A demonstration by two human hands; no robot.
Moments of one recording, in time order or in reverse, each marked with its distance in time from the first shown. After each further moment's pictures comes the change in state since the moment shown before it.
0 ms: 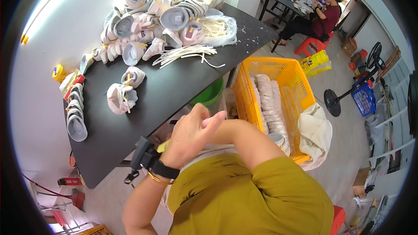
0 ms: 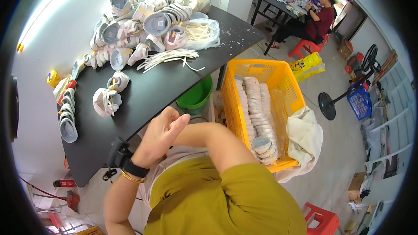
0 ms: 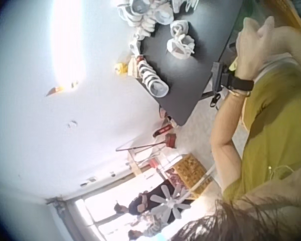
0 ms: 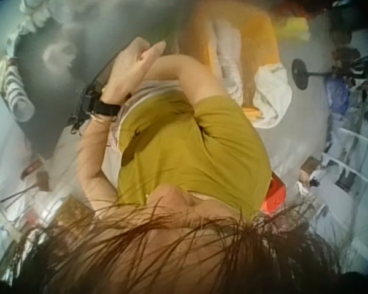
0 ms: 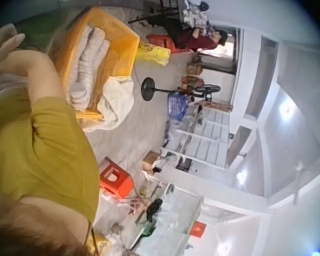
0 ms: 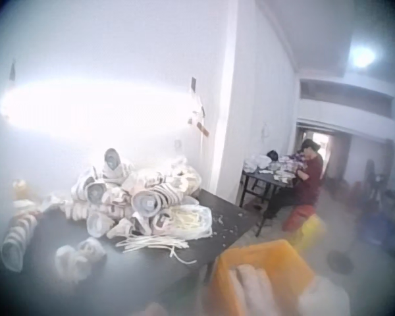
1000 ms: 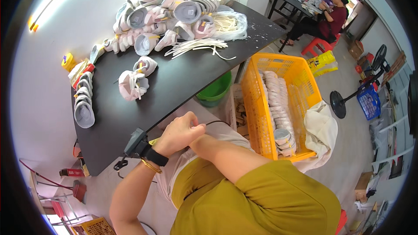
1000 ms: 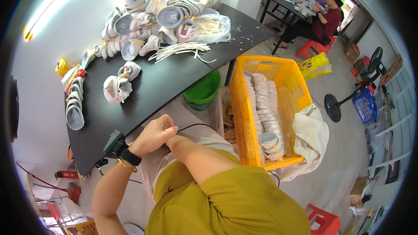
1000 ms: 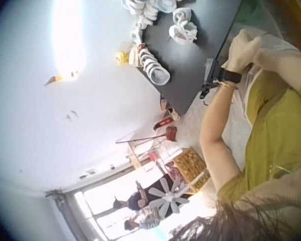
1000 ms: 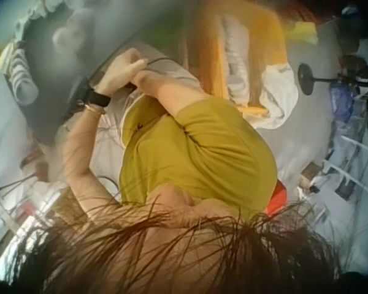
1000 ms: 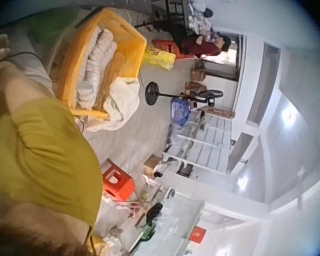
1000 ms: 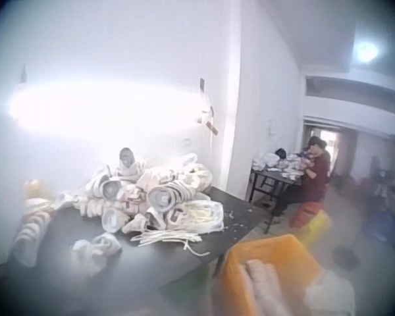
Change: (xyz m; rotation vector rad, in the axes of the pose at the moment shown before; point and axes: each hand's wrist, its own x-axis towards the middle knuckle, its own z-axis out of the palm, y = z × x) left_hand -0.026 -0.078 -0.032 0.122 -0.175 -0.158; right_hand 0.060 -0.006 0.032 -0.007 0.204 0.259
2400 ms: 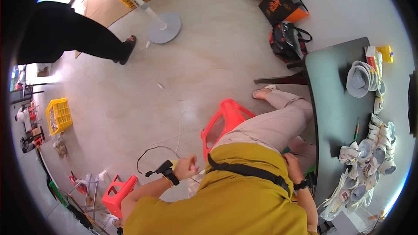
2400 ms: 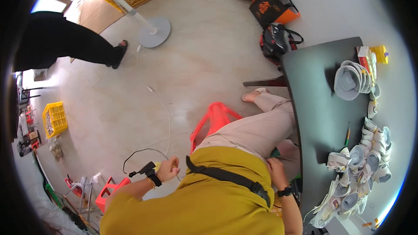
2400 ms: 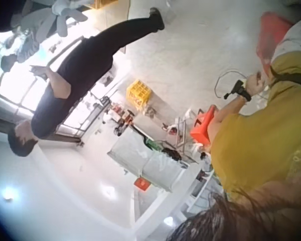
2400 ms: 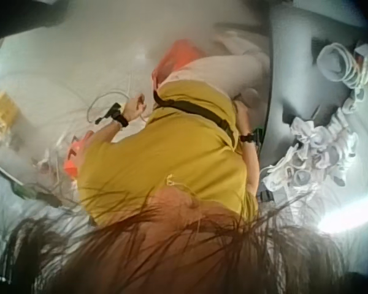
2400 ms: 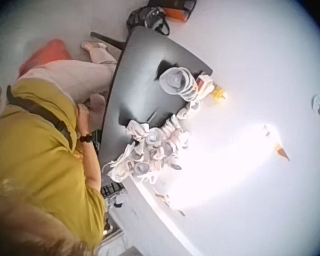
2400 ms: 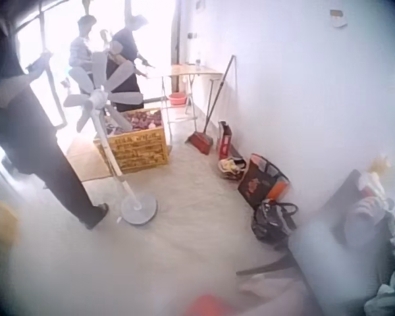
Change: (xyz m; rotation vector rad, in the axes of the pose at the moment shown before) left_hand -0.240 -0.084 0.399 -0.873 1.326 -0.891; right_hand -0.002 -0.004 -0.069 -0.103 -0.617 -0.130
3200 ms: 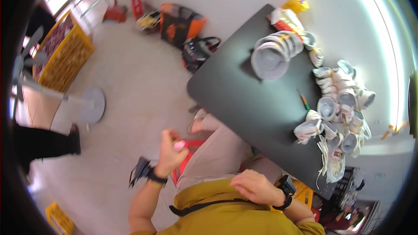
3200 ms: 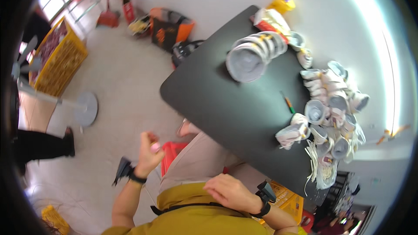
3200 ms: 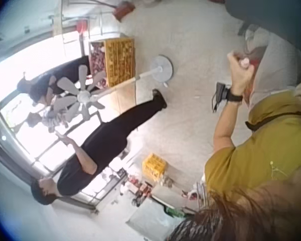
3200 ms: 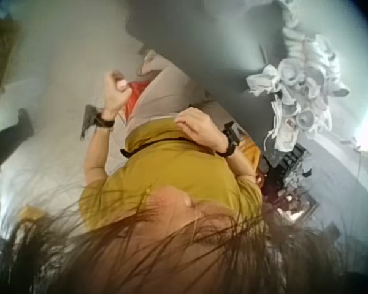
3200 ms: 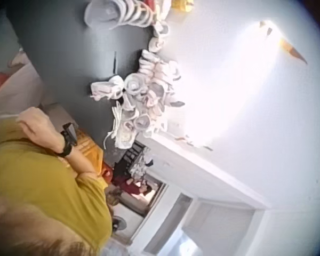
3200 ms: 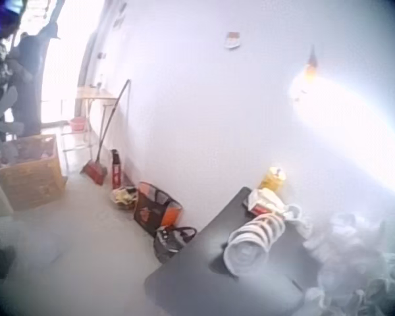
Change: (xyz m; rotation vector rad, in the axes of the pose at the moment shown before) left_hand 0.264 0.208 0.005 -0.248 -0.011 0.477; right_hand -0.004 -0.150 -0.077 0.193 0.272 -0.291
